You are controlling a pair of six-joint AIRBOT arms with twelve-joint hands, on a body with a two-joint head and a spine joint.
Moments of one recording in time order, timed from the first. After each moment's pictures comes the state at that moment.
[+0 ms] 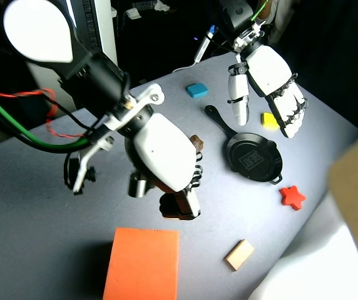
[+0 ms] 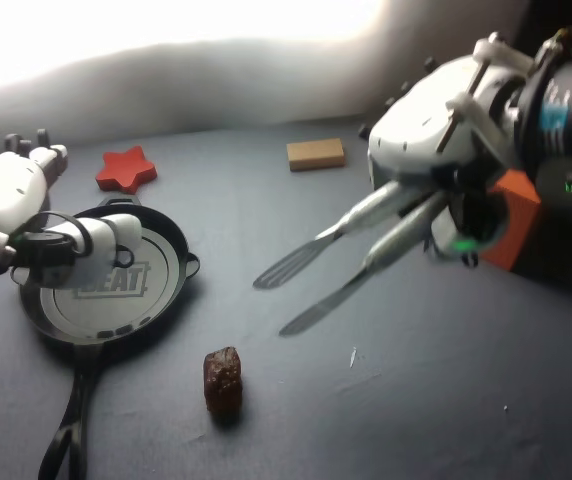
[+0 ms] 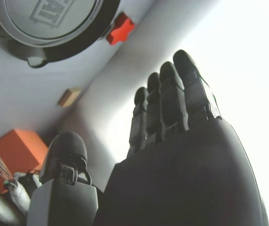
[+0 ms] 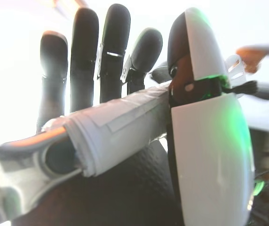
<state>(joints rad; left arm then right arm) 0.43 -0.84 0.63 -1.48 -1.11 2.11 -0.04 -1.17 0.89 -0.89 -0.65 -0.27</state>
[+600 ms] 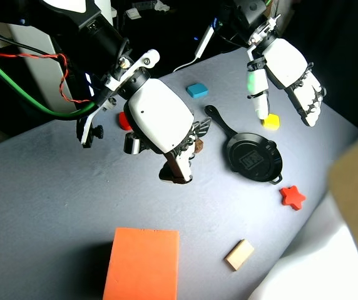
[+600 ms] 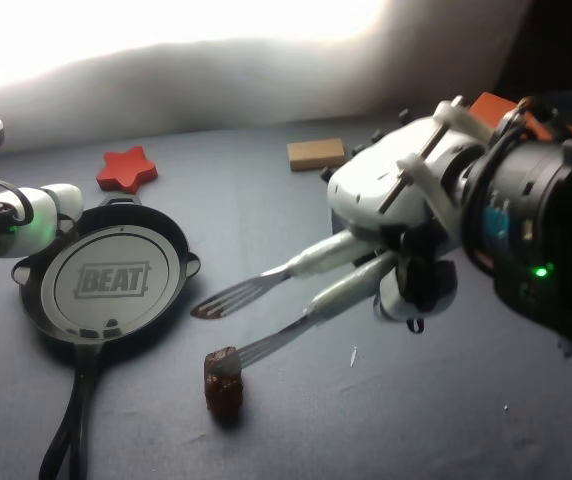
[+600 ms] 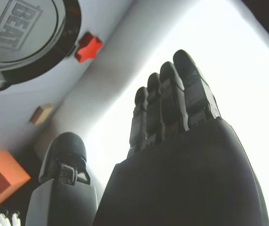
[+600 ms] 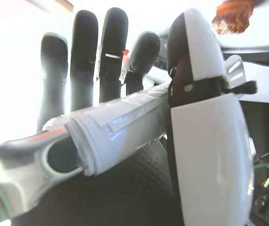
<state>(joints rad) 0.43 -0.79 0.68 -1.48 -1.11 2.10 -0.07 -1.23 0.76 -1.08 -0.84 0.10</state>
